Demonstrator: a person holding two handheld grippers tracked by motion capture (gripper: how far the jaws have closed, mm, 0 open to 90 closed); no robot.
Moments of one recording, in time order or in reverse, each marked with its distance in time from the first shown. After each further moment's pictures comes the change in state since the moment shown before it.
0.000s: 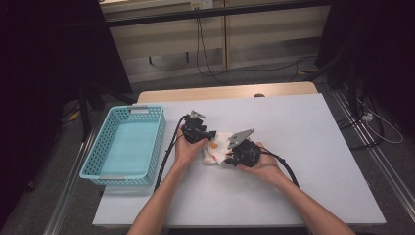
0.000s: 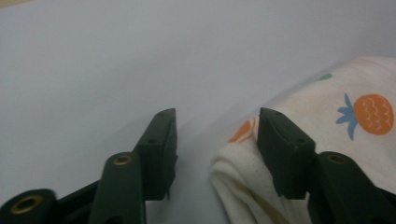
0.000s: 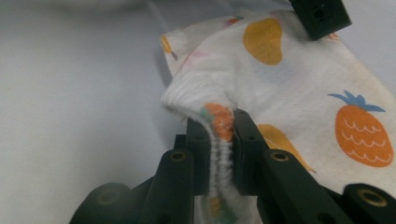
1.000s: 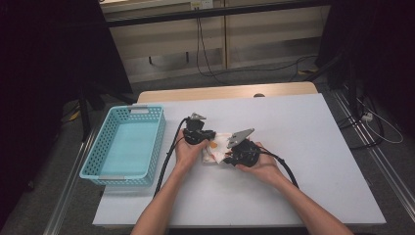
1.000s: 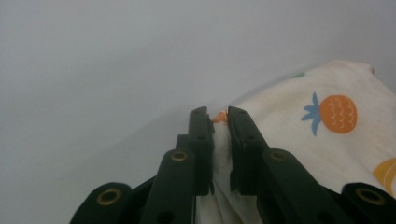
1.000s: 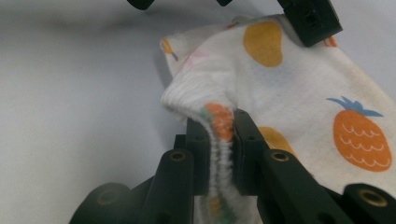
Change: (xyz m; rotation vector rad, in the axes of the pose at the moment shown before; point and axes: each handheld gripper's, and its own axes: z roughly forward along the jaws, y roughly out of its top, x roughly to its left) left arm -0.010 -0.002 -0.006 -0.020 -0.038 -0.077; right arm 0.001 0.002 0.000 -0.018 0.000 0.019
